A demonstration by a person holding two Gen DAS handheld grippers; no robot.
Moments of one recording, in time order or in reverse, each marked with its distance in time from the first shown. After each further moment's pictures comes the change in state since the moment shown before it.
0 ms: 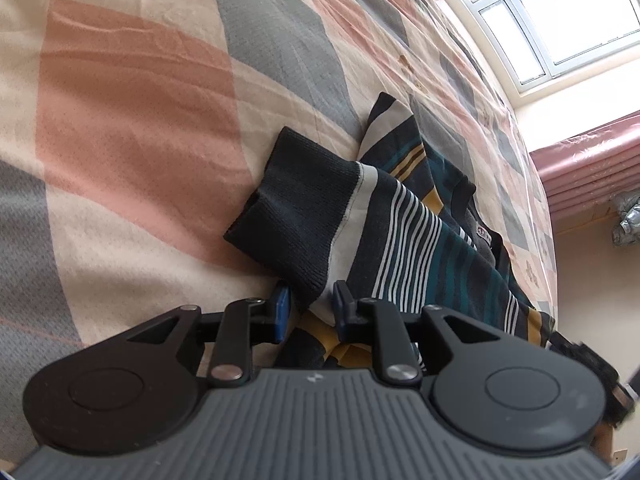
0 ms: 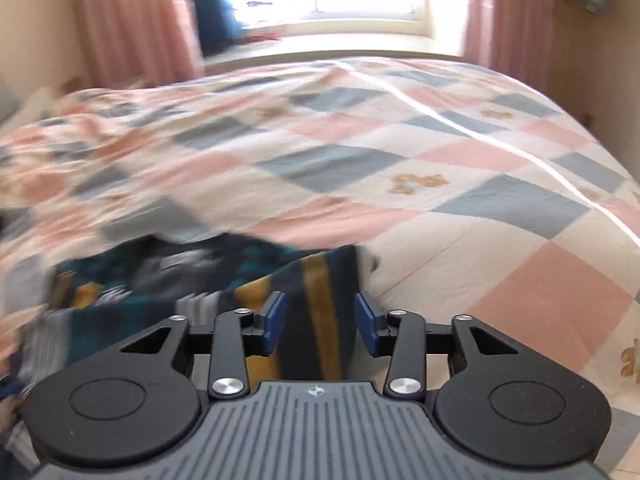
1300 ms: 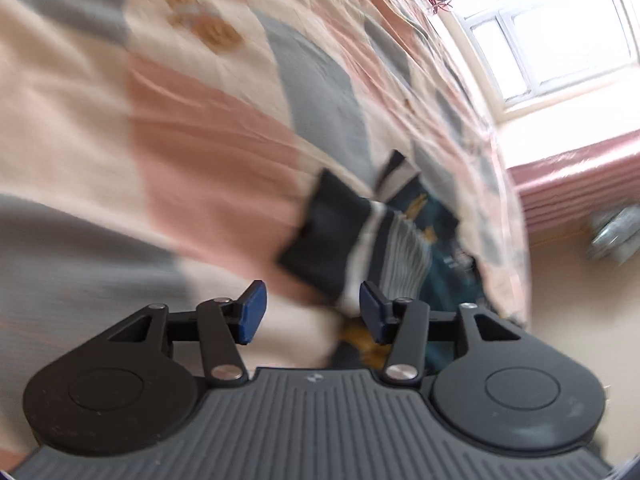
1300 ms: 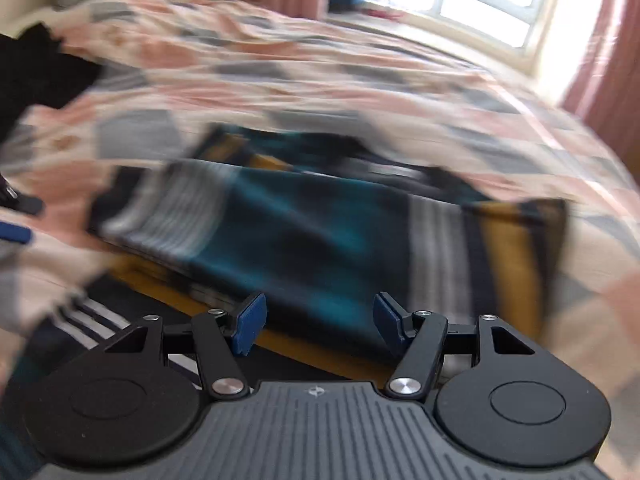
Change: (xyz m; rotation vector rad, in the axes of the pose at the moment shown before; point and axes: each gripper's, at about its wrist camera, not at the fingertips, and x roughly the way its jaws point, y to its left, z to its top) left arm -0.048 0.043 0.036 -0.078 0.019 -0.105; right arm -0.069 0.165 -0.122 -0.436 0.048 -0.032
